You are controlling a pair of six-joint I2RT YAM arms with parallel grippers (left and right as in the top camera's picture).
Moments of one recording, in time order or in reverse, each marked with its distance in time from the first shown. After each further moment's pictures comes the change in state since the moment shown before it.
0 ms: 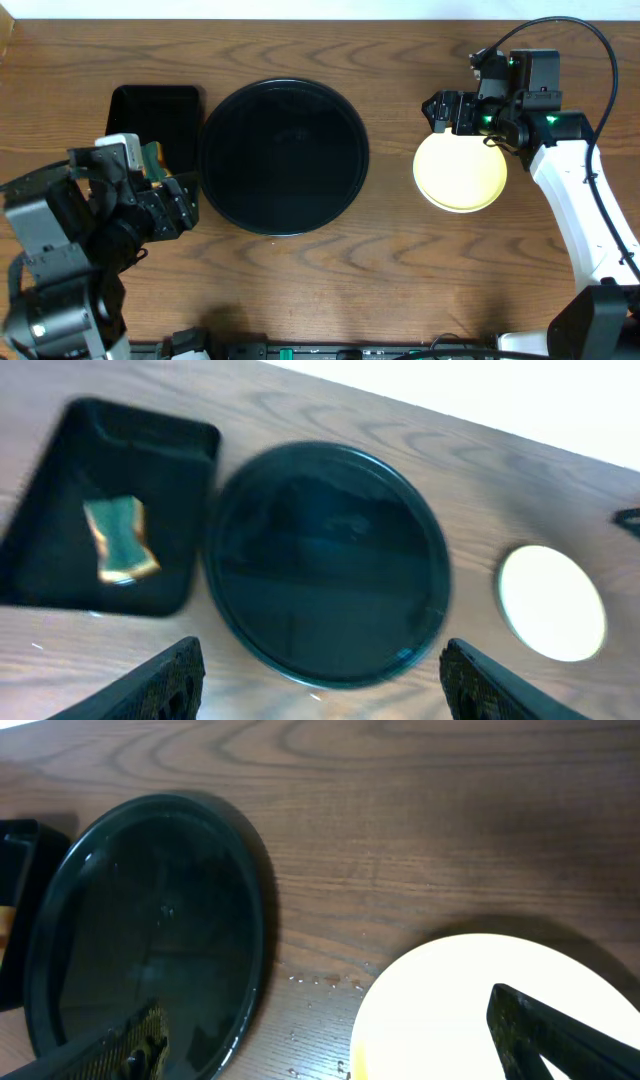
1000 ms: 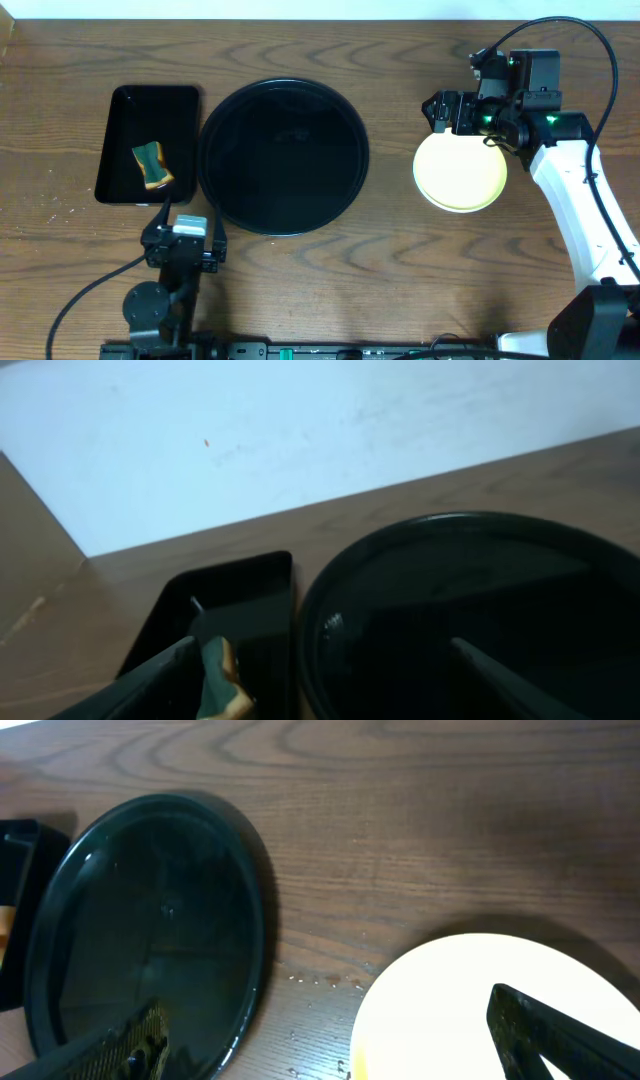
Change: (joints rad) left arm -0.218 -0.801 -1.039 0.824 -0.295 0.291; right arm 0.000 0.000 0.000 0.000 0.000 0.000
